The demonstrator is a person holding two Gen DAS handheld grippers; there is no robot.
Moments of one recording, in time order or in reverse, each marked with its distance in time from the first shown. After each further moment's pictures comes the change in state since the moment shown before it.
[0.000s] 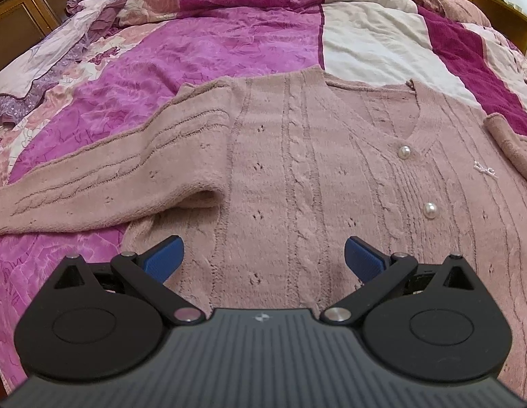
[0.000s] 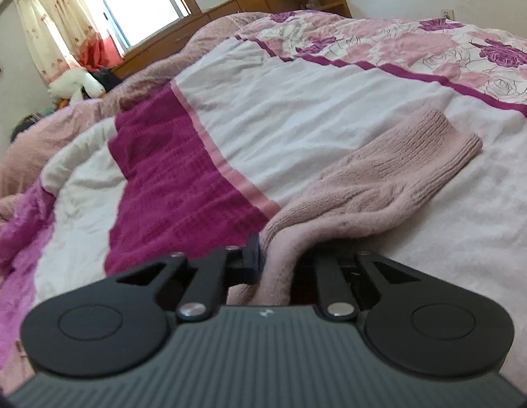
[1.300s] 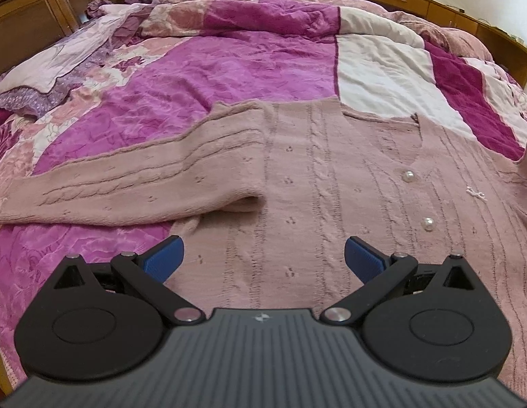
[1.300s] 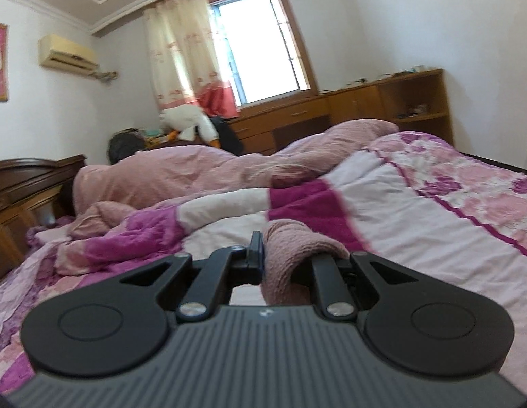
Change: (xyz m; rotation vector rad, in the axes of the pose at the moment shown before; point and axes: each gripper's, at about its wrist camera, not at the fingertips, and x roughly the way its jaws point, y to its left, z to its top) left arm -0.040 0.036 -0.012 -0.080 -0.078 -0.012; right arm -0.148 0.176 0.007 -0.296 -0.248 0.269
